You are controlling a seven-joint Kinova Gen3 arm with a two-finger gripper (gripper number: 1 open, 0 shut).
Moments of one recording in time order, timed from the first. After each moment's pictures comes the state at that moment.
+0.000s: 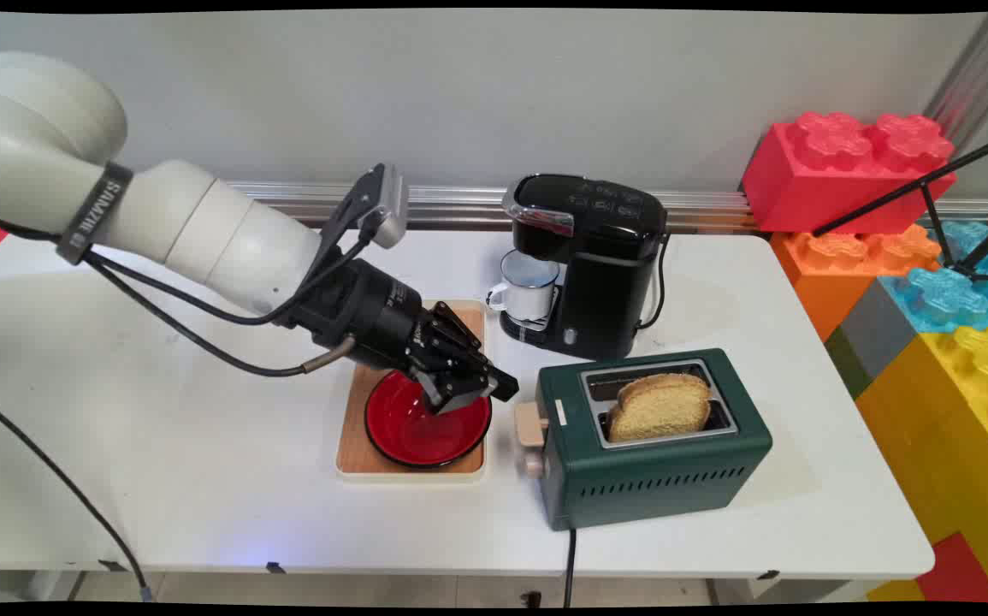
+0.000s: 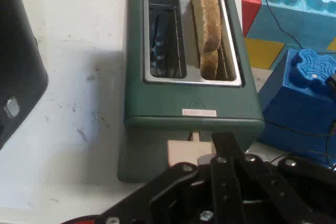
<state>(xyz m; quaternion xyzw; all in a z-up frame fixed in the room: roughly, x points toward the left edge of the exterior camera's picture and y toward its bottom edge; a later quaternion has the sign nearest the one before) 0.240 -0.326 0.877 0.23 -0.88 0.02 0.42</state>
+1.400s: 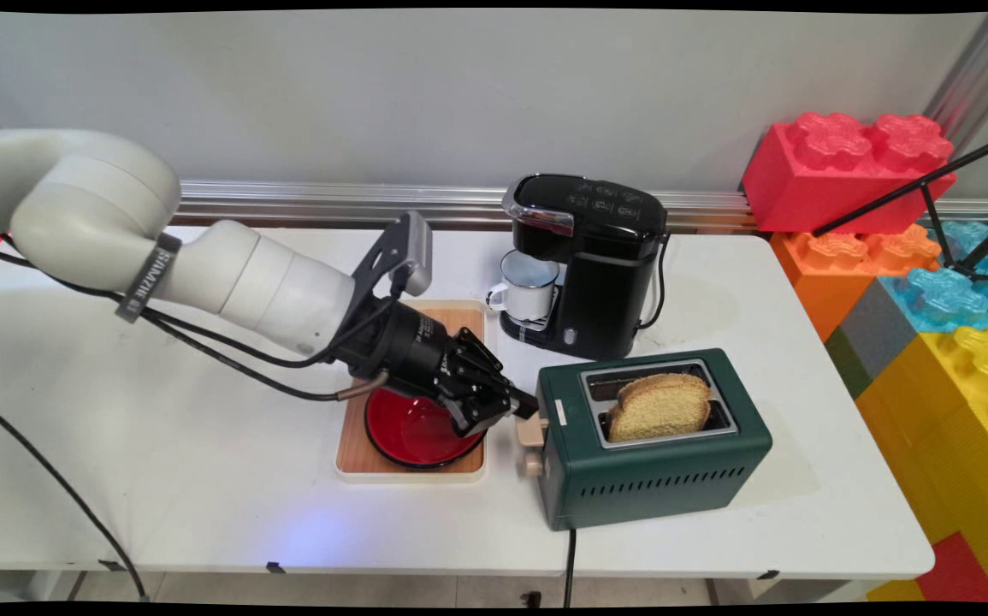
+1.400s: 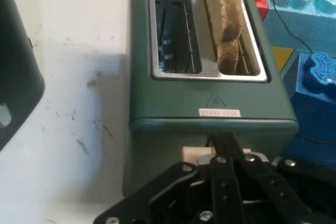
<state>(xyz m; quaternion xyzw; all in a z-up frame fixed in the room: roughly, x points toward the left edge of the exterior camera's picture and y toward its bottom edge) 0.226 -0.333 0.826 0.22 -0.87 0.03 0.43</state>
